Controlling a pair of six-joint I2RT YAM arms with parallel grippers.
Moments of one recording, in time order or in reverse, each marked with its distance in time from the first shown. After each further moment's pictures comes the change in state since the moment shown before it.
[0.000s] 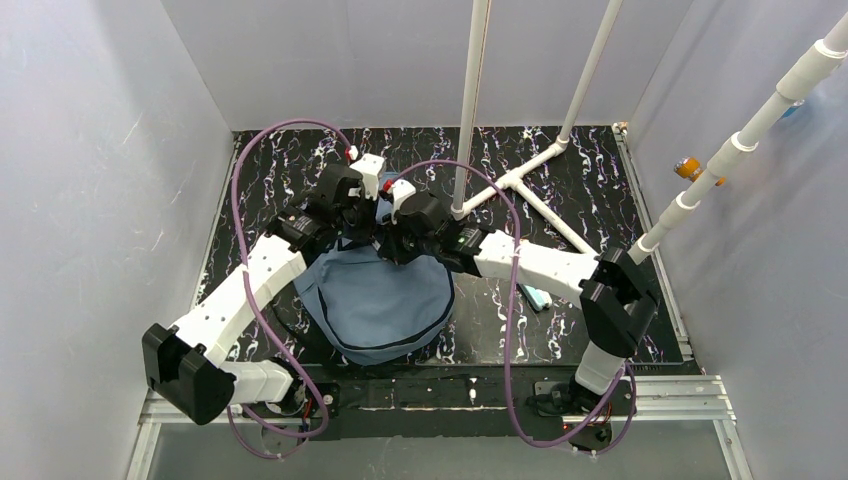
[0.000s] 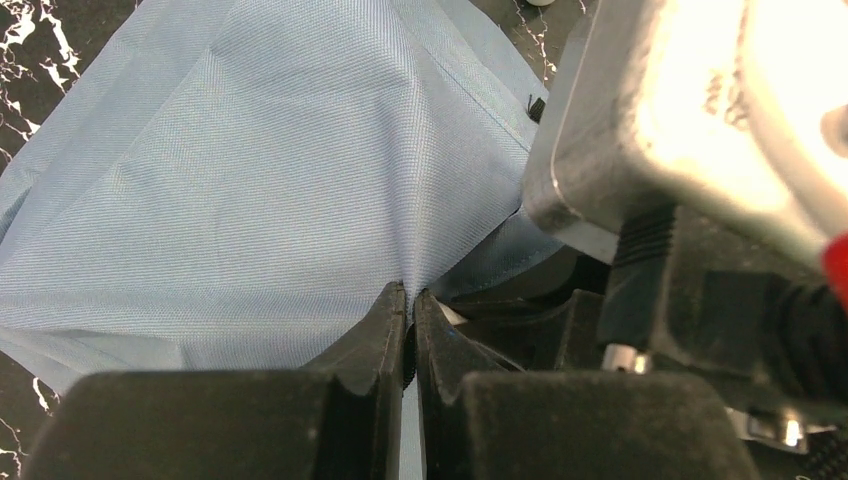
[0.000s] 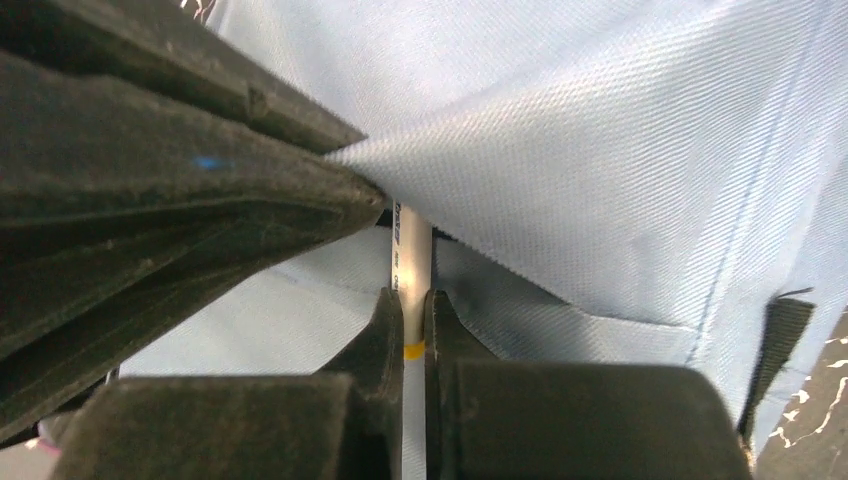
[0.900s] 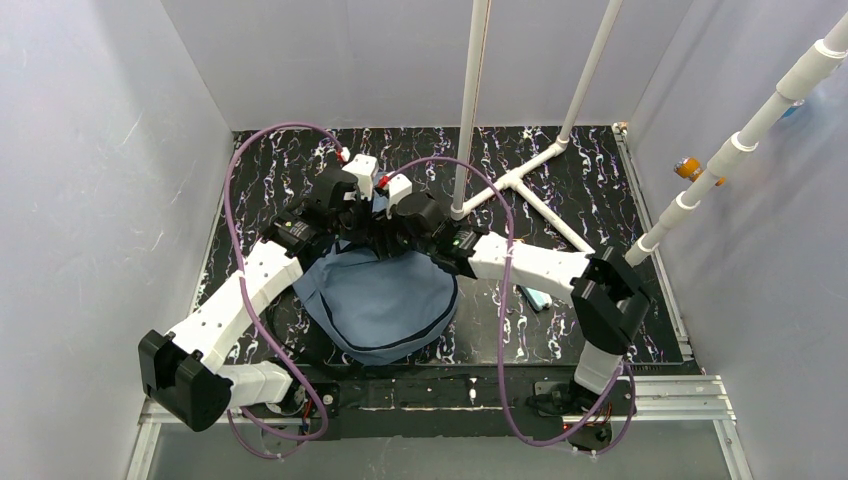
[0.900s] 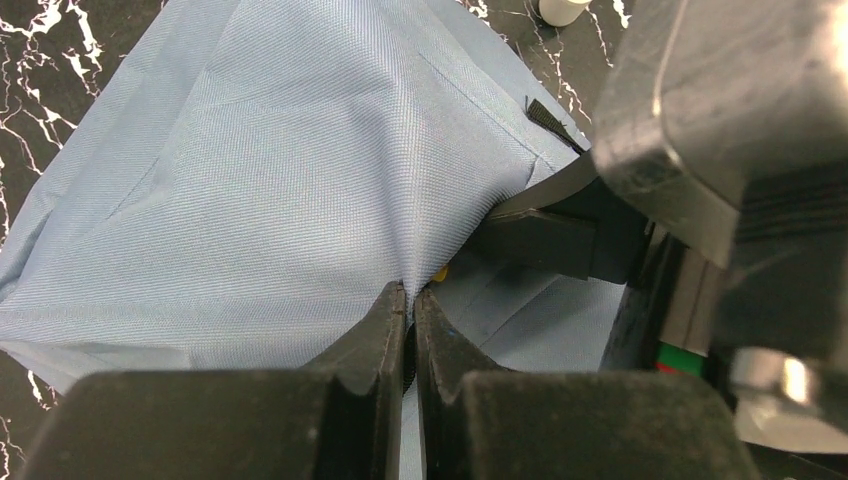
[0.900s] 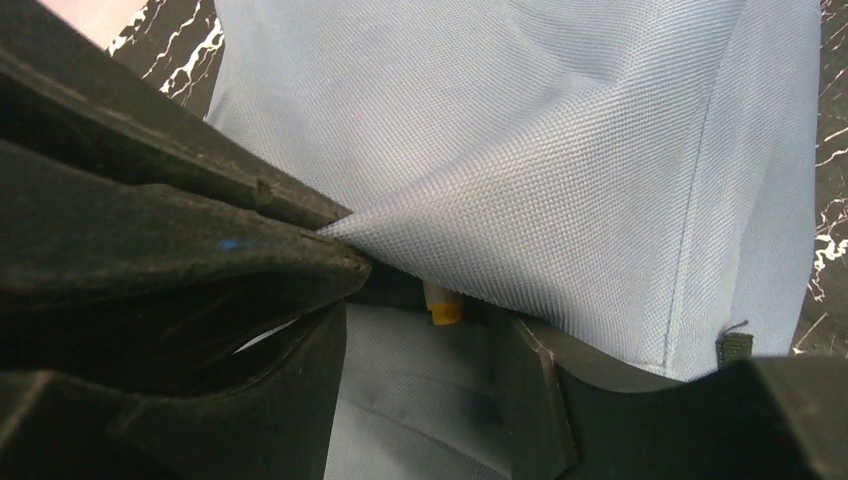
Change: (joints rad) left arm 0.011 -0.041 -0.052 0.047 -0.033 -0.034; right arm 0.013 0.043 -0.001 0.170 0.119 -0.063
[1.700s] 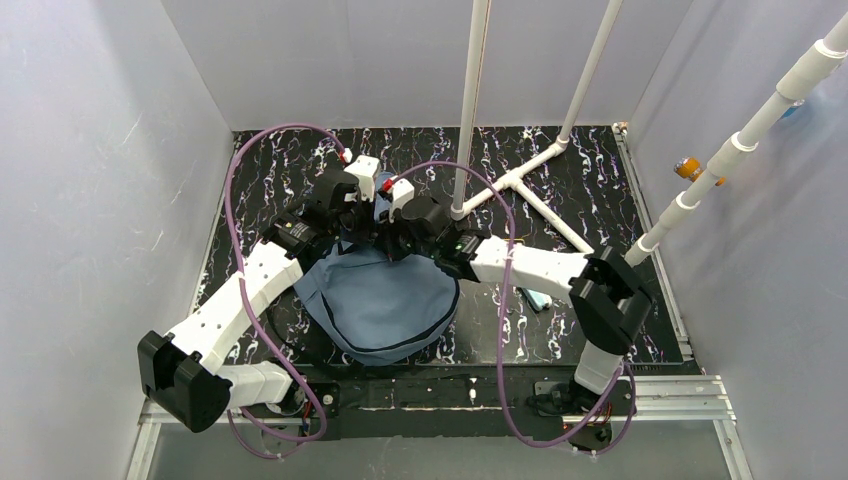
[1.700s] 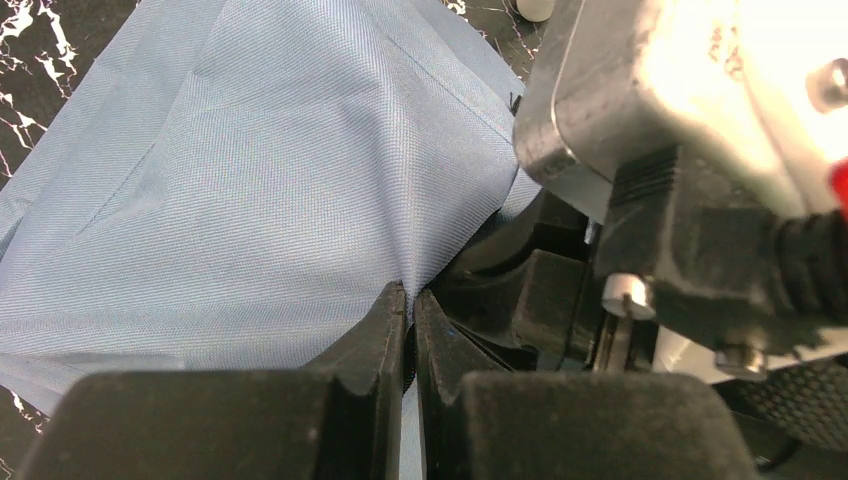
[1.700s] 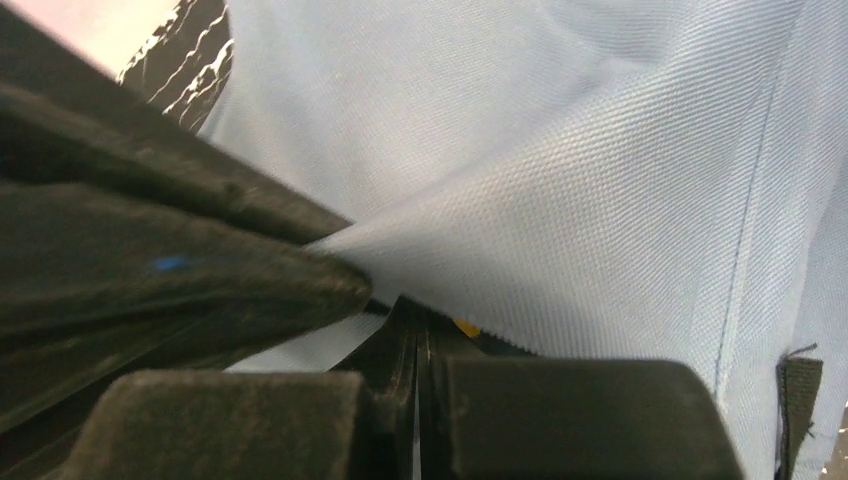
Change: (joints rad) left arm -0.011 -0.005 -0.002 0.001 0.026 -0.005; right arm -0.006 -0.013 -0.064 0.072 -0.071 0.038
